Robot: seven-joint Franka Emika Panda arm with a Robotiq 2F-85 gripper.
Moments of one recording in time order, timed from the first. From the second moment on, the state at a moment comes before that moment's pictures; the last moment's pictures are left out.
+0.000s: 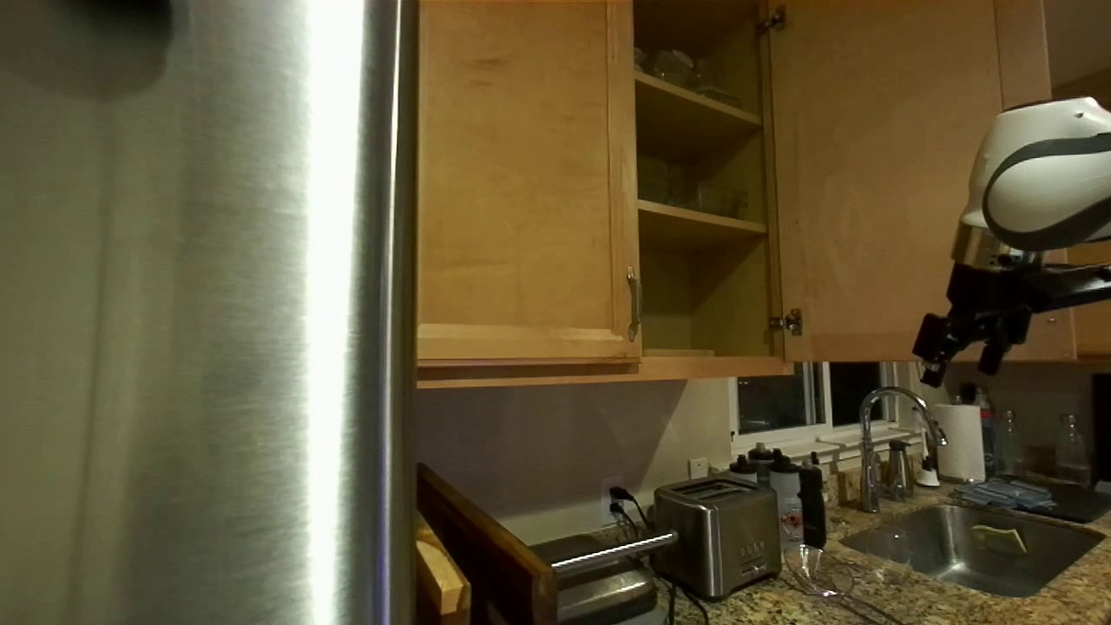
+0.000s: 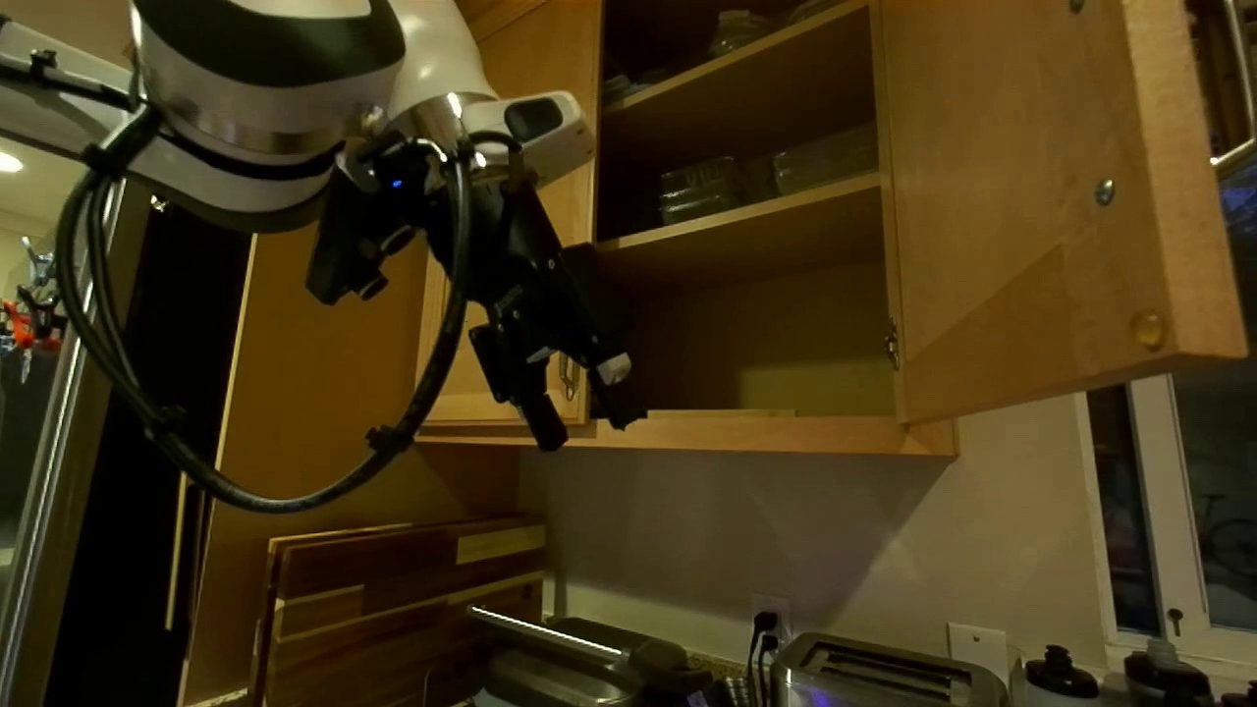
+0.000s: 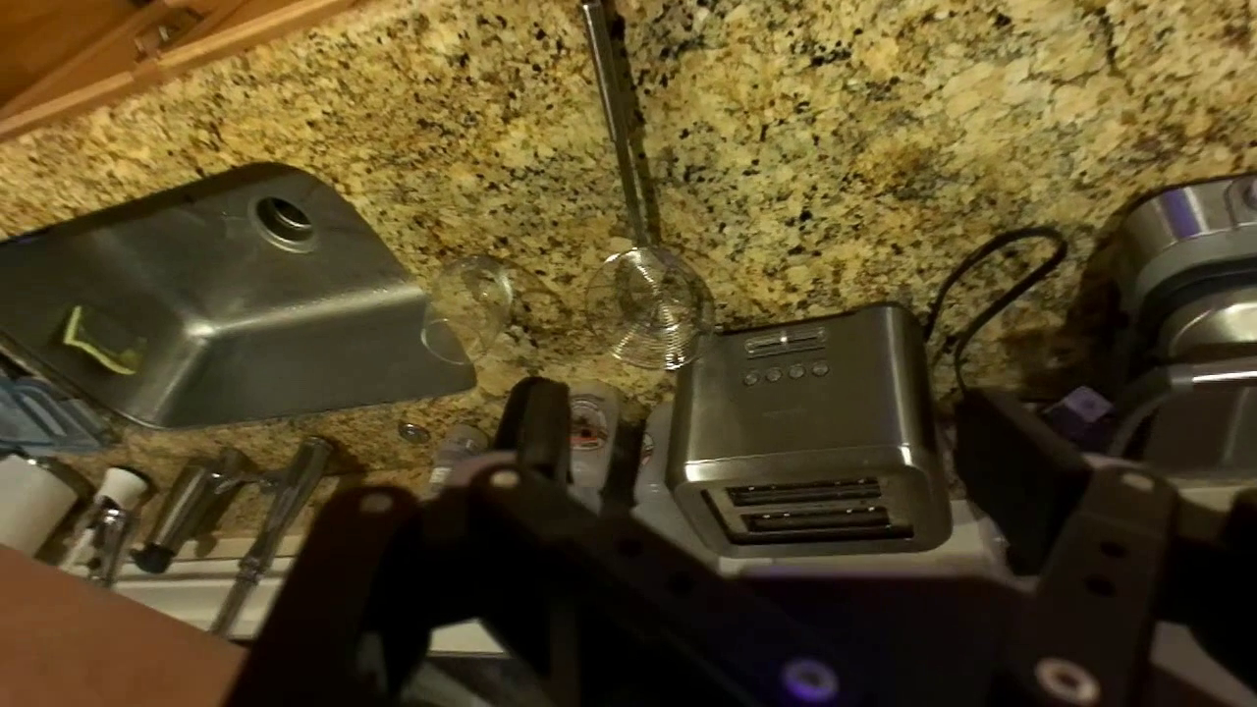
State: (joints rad) arm -0.39 -0.97 -0.21 -2.53 -0.33 2.08 0.01
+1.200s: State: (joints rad) arm -0.79 -0.86 -0.39 -2.52 -0.47 2.59 0.04
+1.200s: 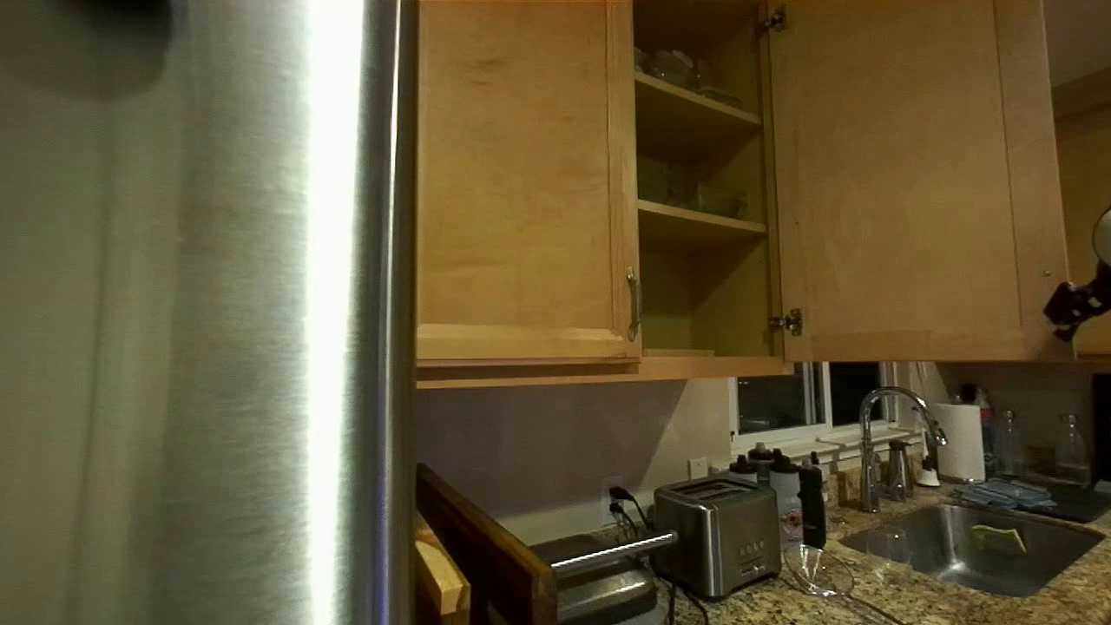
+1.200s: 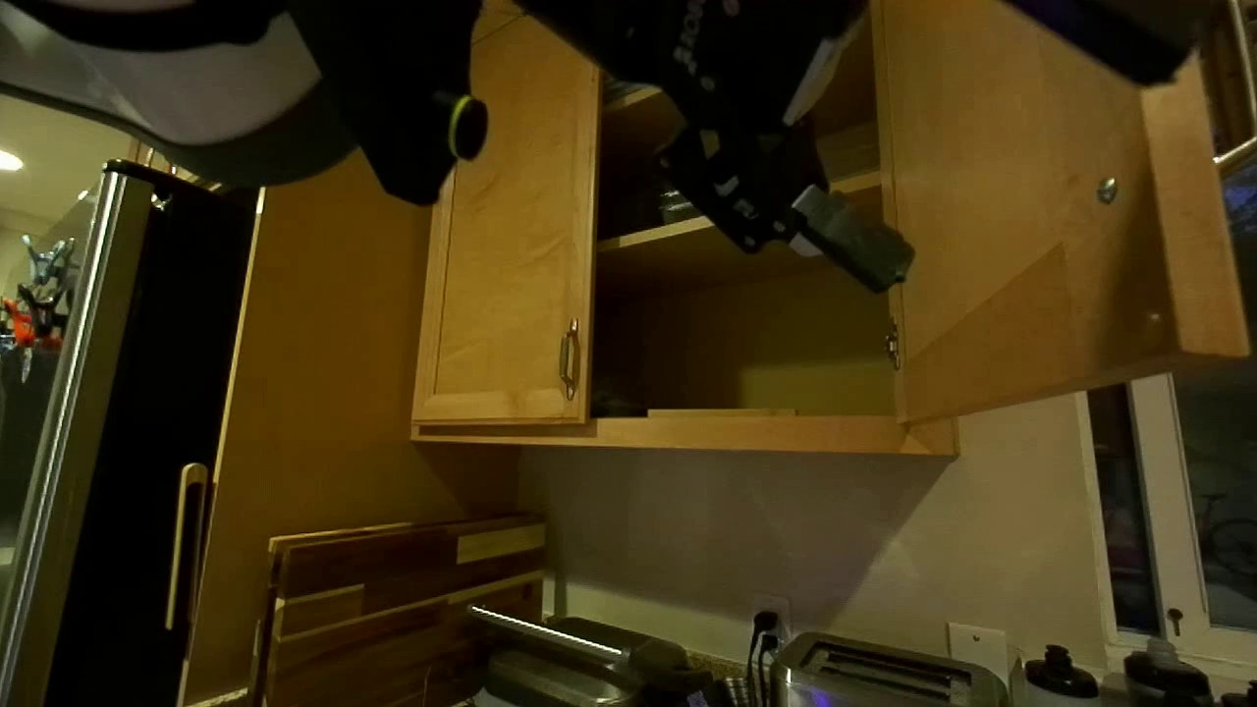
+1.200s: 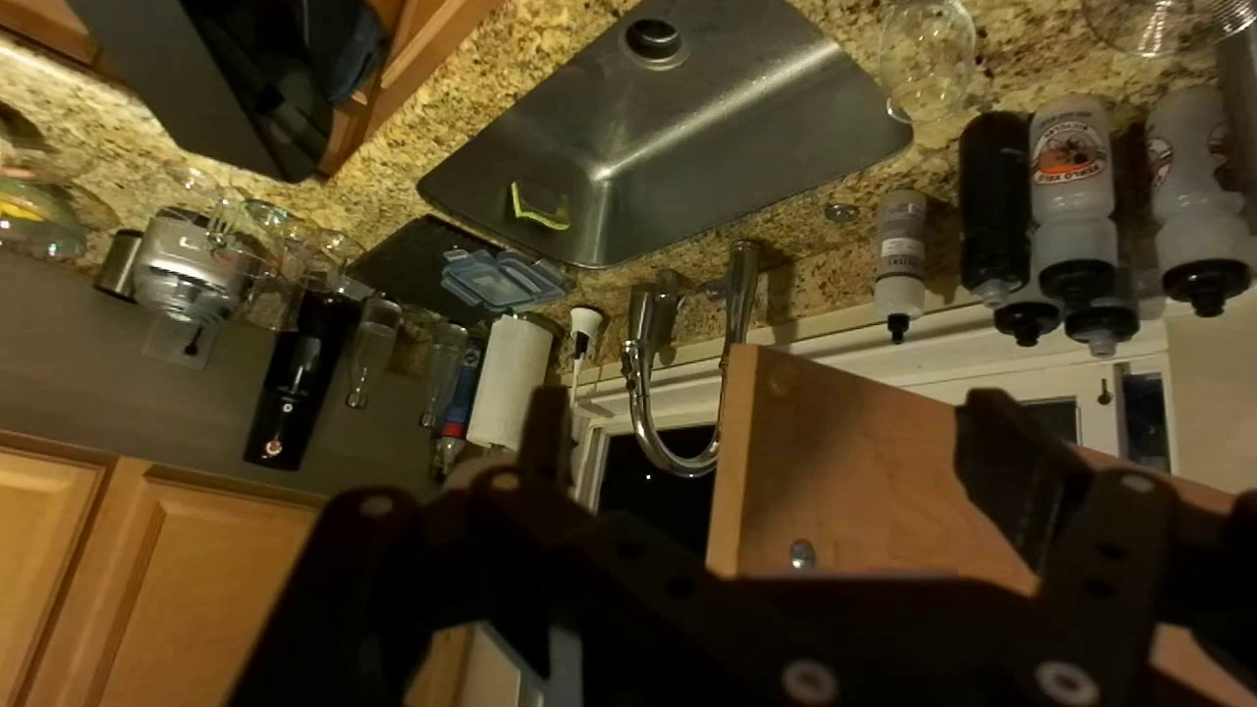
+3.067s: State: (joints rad) arm -0.46 -0.78 -0.67 -2.55 -0.33 2.86 -0.59
